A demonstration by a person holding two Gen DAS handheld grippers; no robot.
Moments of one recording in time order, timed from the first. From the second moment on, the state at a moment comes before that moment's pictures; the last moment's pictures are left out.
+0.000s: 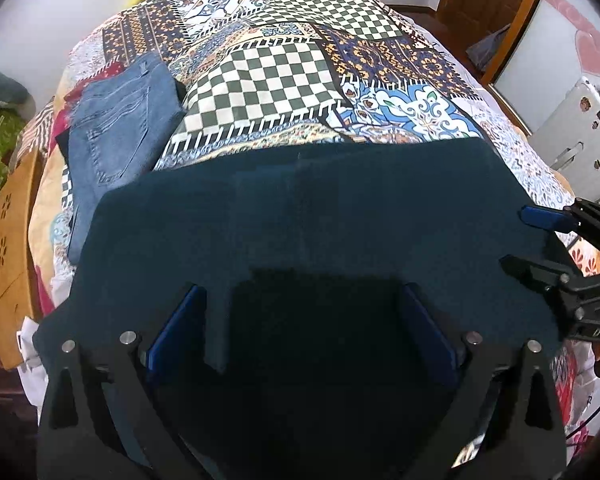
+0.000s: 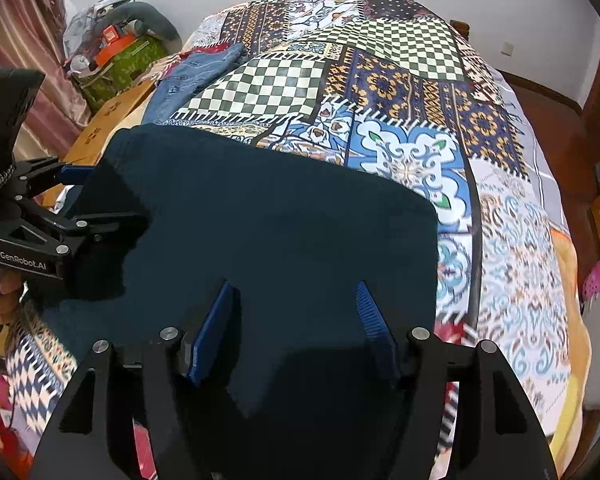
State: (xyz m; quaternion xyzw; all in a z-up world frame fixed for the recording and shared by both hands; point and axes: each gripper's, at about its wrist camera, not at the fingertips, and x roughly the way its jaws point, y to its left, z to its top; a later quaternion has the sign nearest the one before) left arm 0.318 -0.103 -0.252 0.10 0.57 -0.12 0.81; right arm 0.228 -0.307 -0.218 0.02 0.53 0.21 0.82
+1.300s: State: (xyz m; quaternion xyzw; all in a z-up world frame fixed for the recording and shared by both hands) left arm 0.179 0.159 -0.174 -0.10 0.42 0.09 0.90; right arm 0.221 -0.187 -0.164 0.01 0.47 0.25 0.85
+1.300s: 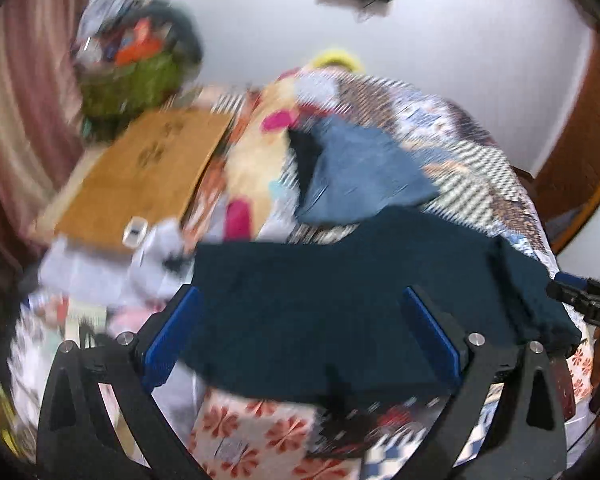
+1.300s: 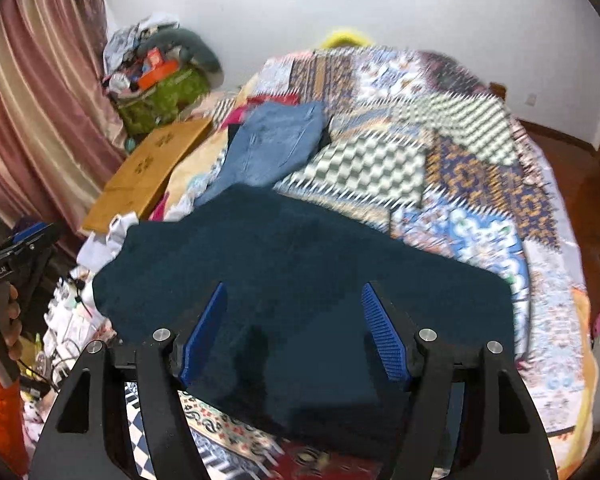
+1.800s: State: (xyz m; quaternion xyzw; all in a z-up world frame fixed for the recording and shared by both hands) left arm 0.147 0.236 -0.316 -0.38 0.54 0.01 0.75; right arm 0.222 -0.178 -0.199 0.04 0.52 0.25 0.82
